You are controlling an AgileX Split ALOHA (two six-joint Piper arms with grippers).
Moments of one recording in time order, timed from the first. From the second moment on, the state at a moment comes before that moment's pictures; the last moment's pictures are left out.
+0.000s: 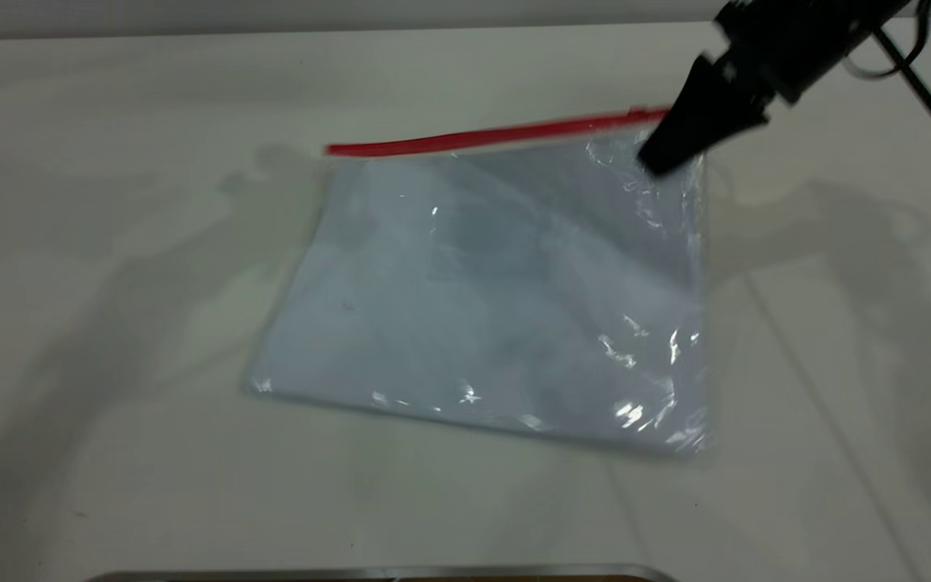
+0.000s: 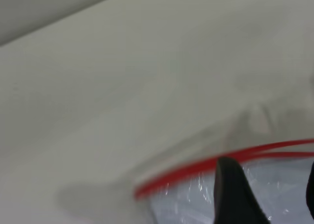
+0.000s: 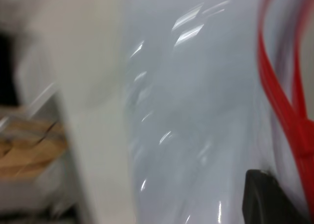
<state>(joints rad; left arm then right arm) -0.29 1.98 -1.32 -0.88 0.26 0.97 0.08 2.37 -1.51 0.94 1.02 -1.34</state>
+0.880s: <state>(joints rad) -0.36 2.46 -1.90 -1.05 0.95 1.34 0.18 2.36 -1.52 1.06 1.08 -1.42</state>
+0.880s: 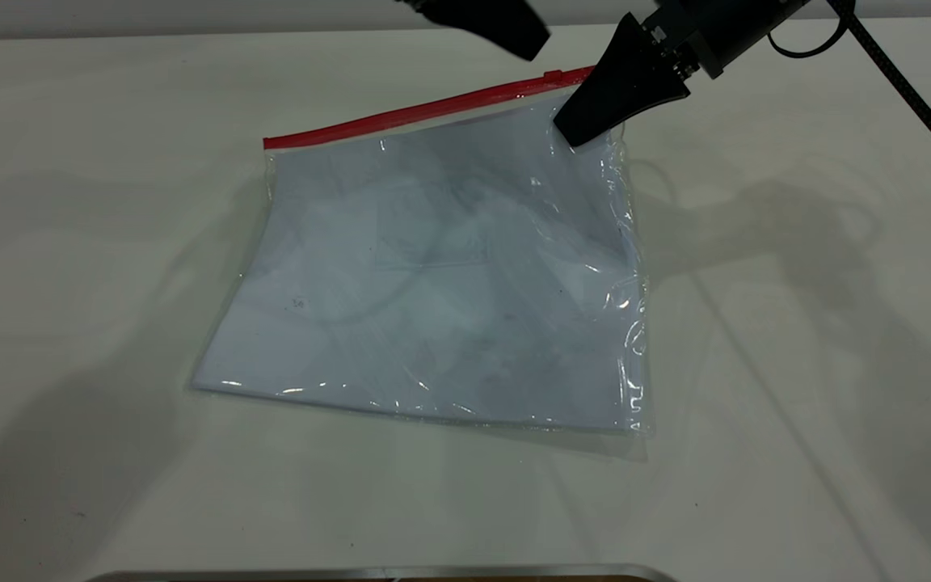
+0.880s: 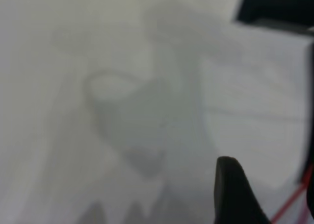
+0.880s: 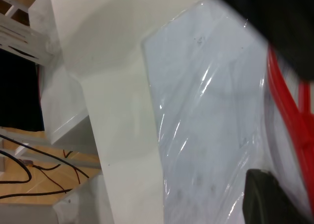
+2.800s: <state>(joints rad) -0.39 2.52 -1.90 -1.11 0.99 1.41 0.18 2.36 -1.52 1.05 1.06 -1.42</state>
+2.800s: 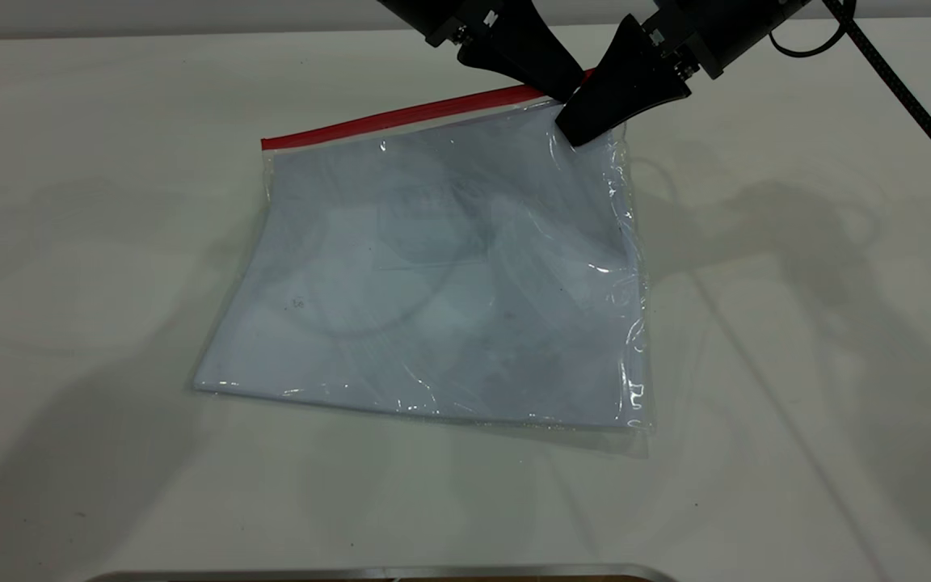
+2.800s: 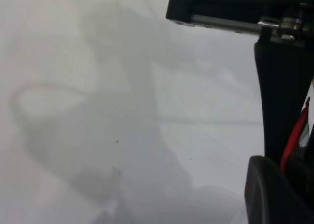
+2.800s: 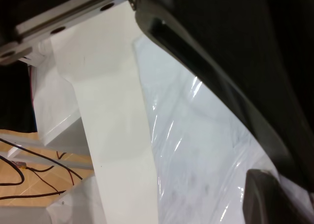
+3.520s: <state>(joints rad) -0.34 2.52 -1.90 -1.14 1.00 1.44 0.13 2.35 -1.52 1.12 1.09 -1.42</state>
